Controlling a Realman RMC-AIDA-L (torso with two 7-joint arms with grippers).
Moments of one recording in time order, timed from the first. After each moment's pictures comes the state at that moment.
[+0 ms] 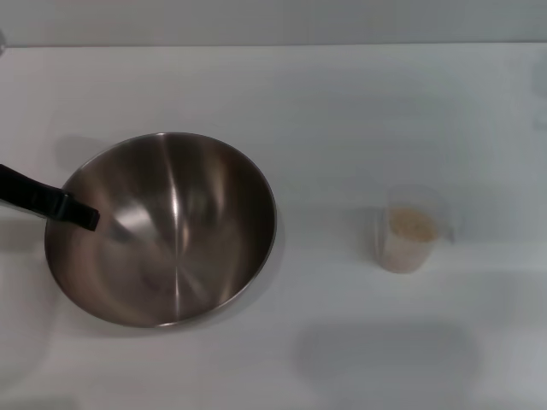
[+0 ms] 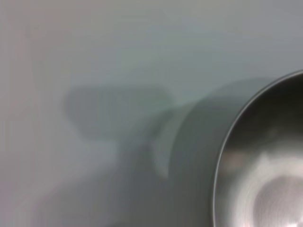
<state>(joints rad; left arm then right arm) -0.48 -2.06 -1.90 -1.50 2.71 -1.62 0.34 0.70 2.03 0.84 0.06 -1.88 -1.71 0.17</state>
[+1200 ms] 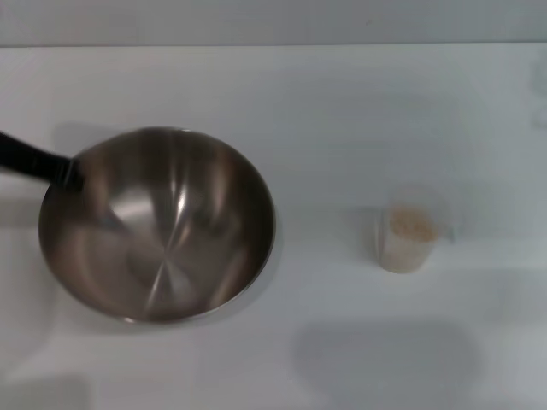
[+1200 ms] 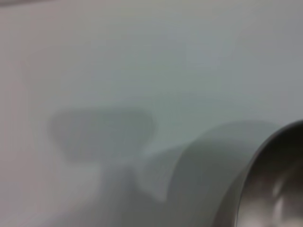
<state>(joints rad) -0.56 -2.06 -2.03 -1.42 2.67 -1.57 0.40 0.70 2.03 0.84 0.06 -1.88 -1.71 0.17</state>
